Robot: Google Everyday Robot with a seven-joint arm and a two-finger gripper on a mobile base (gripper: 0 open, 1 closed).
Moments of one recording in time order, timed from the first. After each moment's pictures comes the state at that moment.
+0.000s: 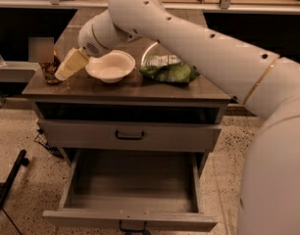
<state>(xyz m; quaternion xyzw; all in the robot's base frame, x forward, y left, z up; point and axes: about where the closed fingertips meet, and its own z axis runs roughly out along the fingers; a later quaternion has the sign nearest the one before) 0.671 0.207 0.904 -0.57 0.66 0.21 0.43</state>
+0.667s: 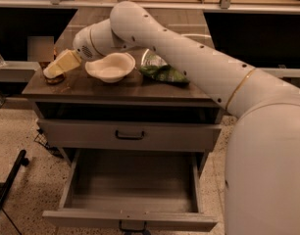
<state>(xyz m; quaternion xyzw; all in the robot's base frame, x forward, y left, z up) 0.685 0.240 0.894 -0.52 0.66 0.31 0.44</state>
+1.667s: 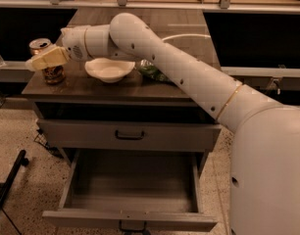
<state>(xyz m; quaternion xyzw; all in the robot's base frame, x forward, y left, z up) 0.676 0.274 0.925 -0.48 0.59 0.40 0.50</state>
